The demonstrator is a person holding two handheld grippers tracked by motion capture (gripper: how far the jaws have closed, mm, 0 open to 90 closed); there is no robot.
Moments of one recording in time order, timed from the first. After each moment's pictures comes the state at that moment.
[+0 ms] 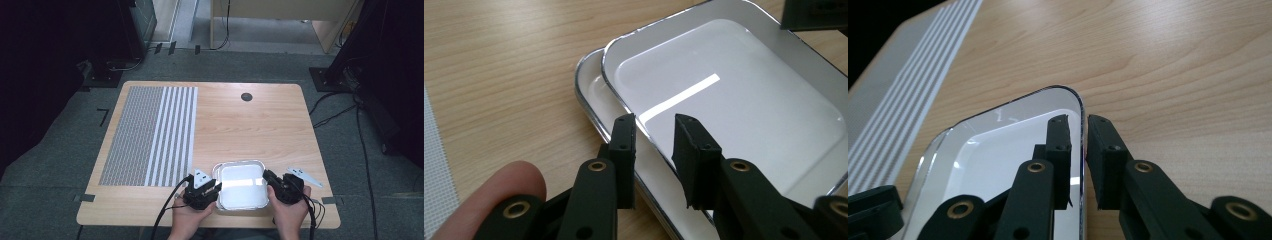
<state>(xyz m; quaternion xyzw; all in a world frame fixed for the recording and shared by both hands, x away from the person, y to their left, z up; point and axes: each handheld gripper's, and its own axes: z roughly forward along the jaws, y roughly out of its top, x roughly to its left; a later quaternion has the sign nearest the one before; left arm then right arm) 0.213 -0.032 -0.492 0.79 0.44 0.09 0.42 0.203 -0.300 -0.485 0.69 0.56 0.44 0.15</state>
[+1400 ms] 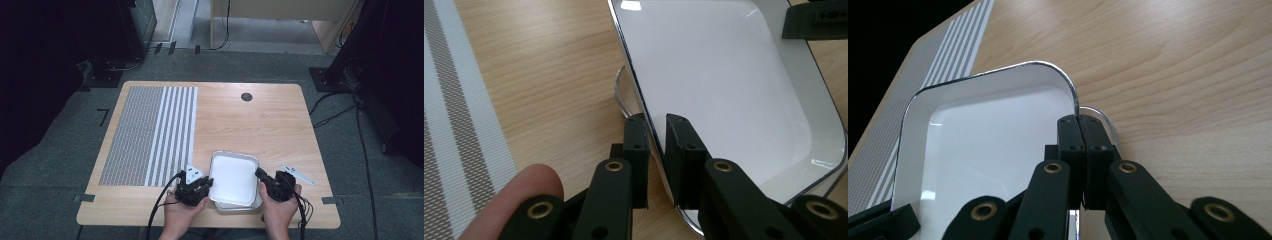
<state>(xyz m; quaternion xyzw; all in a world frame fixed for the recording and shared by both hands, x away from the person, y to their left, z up) 0.221 -0.010 -0.476 0.79 0.45 0.11 0.41 0.208 -0.275 -0.480 0.71 0.52 0.46 0.12</state>
